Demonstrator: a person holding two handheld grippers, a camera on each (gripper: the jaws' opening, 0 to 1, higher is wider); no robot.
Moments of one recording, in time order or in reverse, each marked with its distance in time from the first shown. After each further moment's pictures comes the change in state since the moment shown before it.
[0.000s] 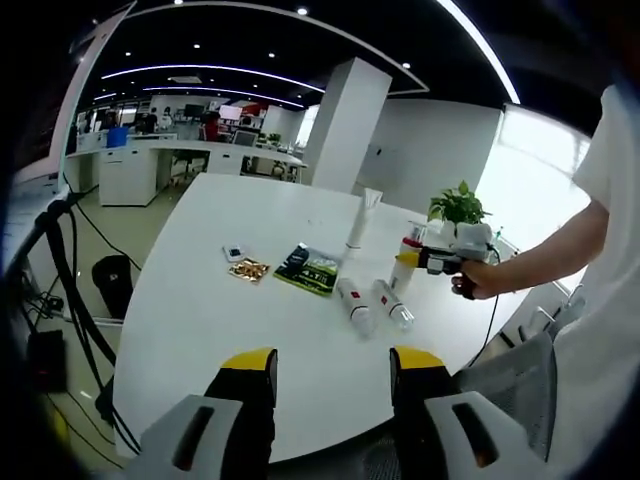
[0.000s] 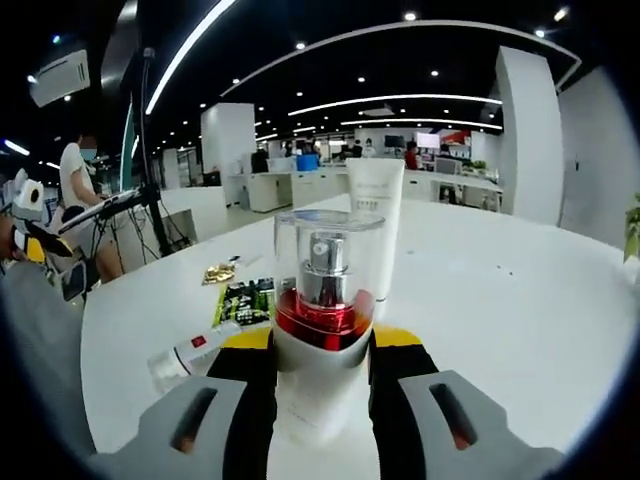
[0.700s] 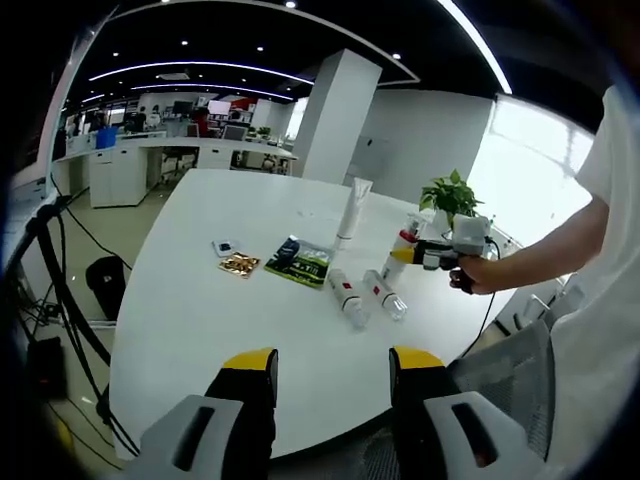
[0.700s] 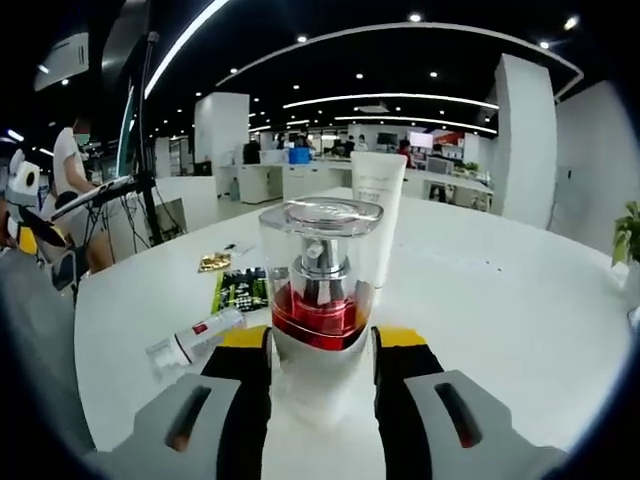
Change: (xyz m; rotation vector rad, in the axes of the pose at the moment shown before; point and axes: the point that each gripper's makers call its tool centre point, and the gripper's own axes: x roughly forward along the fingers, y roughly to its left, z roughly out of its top) left arm 0.003 -0.007 -0.007 0.031 0.045 -0.029; right arm -0.011 0.000 -0.013 0.027 0.026 -0.082
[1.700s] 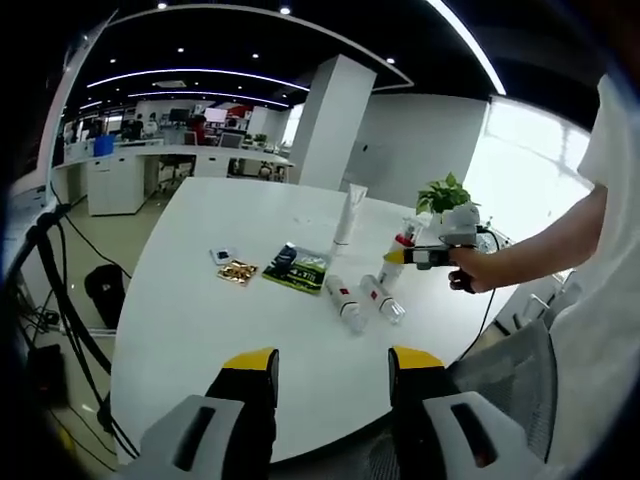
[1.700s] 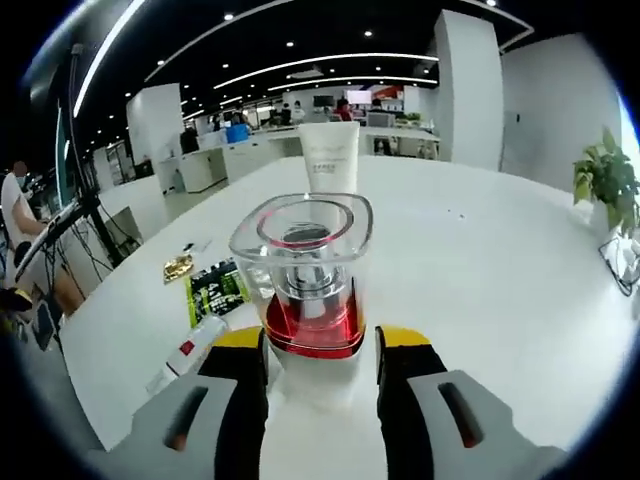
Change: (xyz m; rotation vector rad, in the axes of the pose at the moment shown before) left arm -0.002 0.000 0.002 0.023 -0.028 -0.012; right arm 0.004 -0.006 -0.011 0.193 0.187 -0.250
